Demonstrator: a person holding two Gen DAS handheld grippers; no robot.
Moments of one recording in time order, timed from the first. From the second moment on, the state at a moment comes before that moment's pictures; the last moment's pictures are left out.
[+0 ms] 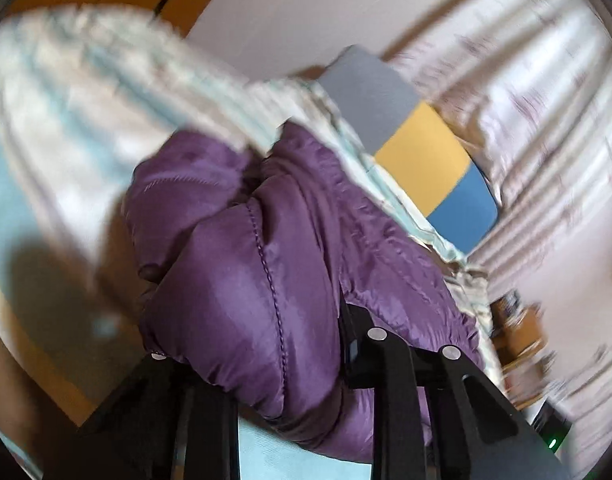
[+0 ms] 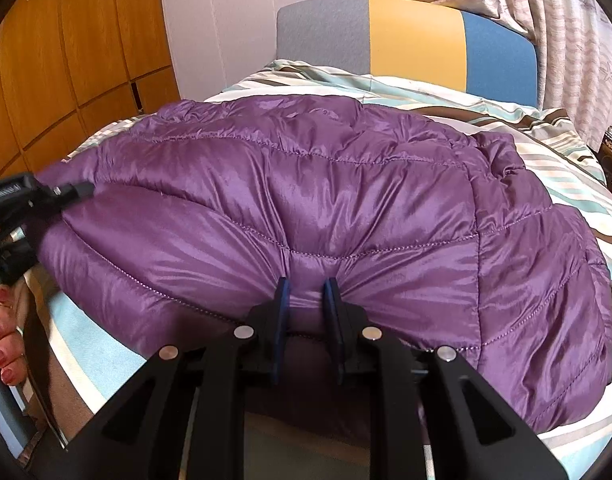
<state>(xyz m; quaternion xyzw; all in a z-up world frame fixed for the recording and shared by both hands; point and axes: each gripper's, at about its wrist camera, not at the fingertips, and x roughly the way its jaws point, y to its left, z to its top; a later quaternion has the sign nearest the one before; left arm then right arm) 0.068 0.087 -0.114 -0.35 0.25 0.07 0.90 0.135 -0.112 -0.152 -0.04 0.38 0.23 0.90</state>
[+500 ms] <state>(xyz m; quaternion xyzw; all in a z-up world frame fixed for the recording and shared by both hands) 0.091 0.022 -0.068 -0.06 0.24 0.05 0.97 0.136 -0.148 -0.132 0.07 0.38 0.23 0.89</state>
